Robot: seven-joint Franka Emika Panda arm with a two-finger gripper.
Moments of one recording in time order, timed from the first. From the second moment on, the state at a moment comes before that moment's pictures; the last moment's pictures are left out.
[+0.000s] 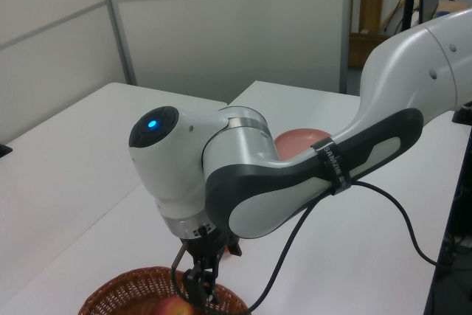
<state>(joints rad) 0.37 0.22 0.33 -1.66 -0.22 1.71 0.59</state>
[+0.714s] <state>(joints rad) -0.06 0.22 0.26 -1.66 -0.23 1.78 0.53</state>
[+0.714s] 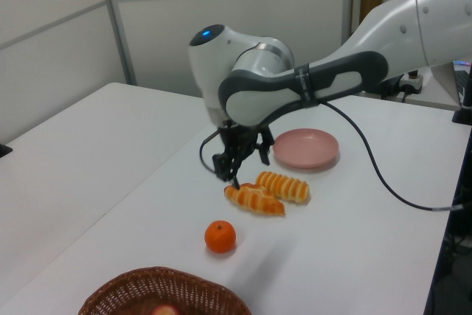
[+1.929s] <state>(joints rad) -0.02 0.47 0.05 -1.66 -0.30 2.09 0.42</state>
